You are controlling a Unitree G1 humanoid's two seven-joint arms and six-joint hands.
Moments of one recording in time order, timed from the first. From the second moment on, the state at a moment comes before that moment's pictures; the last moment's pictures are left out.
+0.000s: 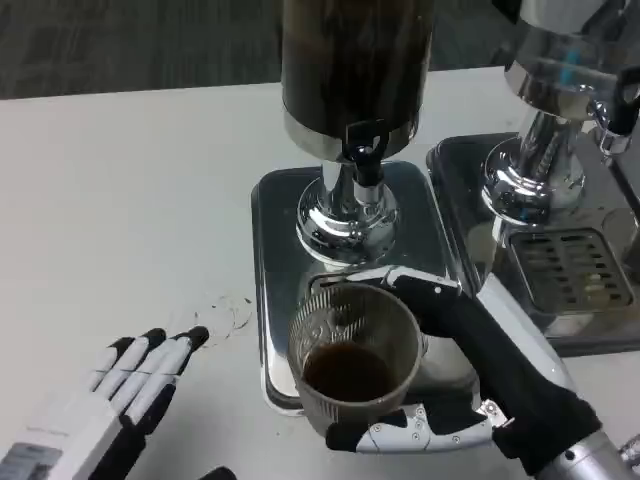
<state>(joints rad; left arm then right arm) 0.50 0.66 -0.01 0.05 0.76 -0.64 0.35 0.30 -0.24 0.21 -0.29 -0.28 -0.34 0.18</state>
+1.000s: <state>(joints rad) 0.50 0.66 -0.01 0.07 0.75 -0.66 0.35 0.29 -0.24 0.21 -0.29 -0.28 -0.34 0.21</state>
